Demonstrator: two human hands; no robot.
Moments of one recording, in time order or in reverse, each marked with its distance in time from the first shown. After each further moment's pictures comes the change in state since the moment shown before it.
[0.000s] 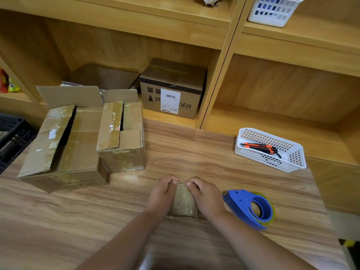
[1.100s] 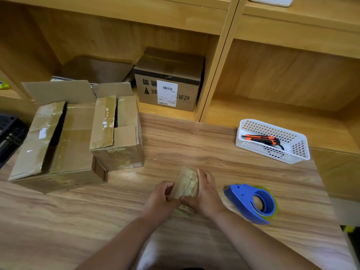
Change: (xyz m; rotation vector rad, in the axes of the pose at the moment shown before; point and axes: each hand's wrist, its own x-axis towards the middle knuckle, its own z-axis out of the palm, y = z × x) left_hand -0.007 -0.024 -0.002 0.053 -0.174 -0.199; right_hand 0.005 0.022 0.013 -0.134 -0.172 0.137
